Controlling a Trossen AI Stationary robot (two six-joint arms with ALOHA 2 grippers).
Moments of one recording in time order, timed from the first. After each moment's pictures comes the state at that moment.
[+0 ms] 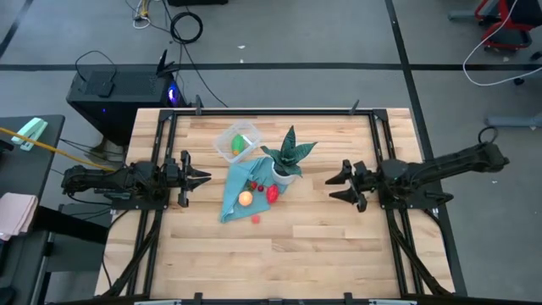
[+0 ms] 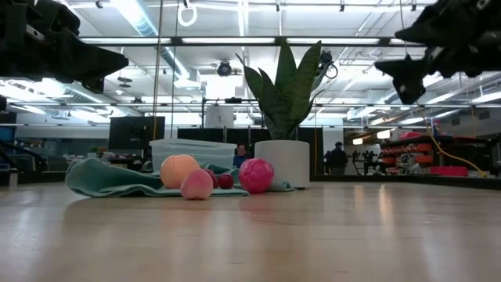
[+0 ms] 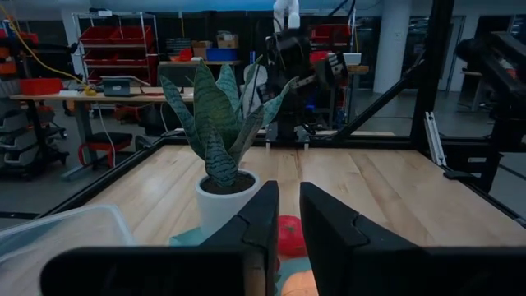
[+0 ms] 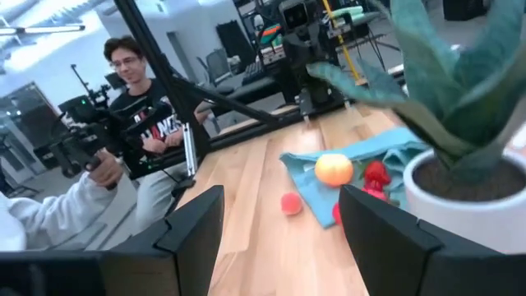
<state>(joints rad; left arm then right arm) -0.08 0.01 0.01 0.05 -0.18 -0.02 0.13 0.56 0.07 0.44 -0.01 0.39</state>
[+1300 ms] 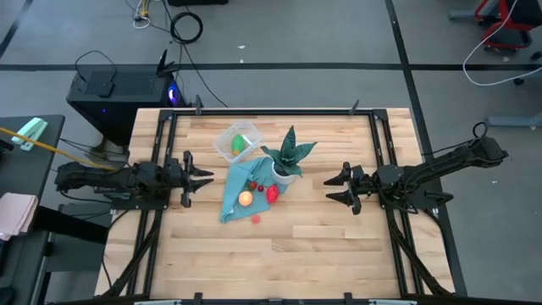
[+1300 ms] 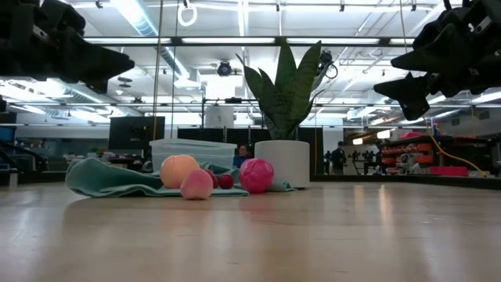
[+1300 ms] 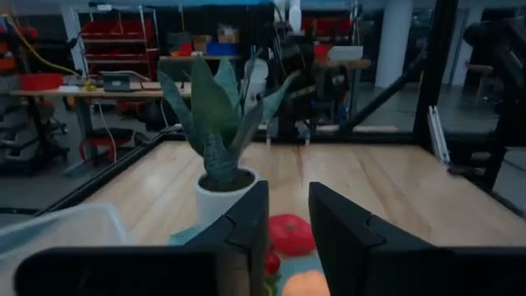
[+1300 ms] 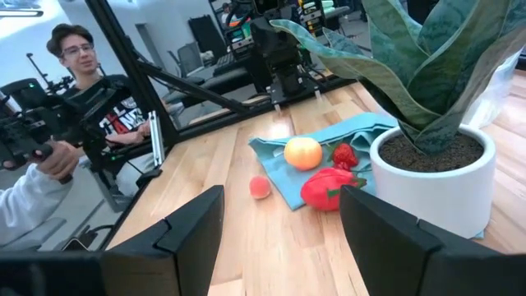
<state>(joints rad) -0.08 0.16 0.01 0.19 -0.18 0.00 0.19 0.67 0.01 0.57 0.14 0.36</state>
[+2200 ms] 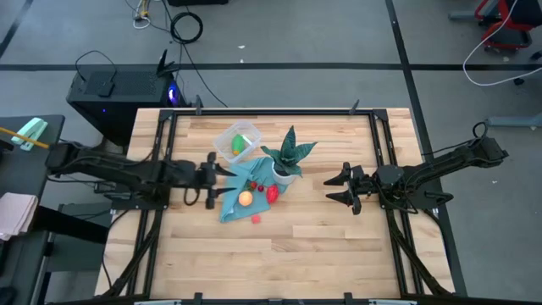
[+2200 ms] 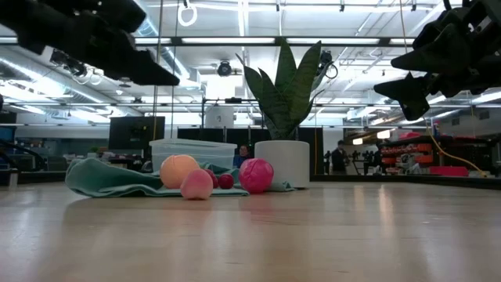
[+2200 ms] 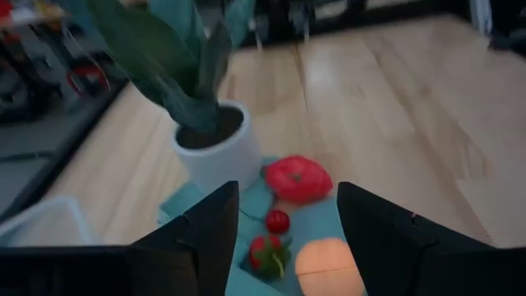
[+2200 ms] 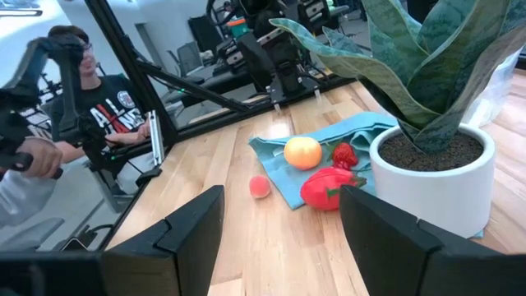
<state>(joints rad) -0.08 0.95 0.39 0.20 -0.18 0.11 0.19 0.67 0.01 0.56 0.14 0.36</state>
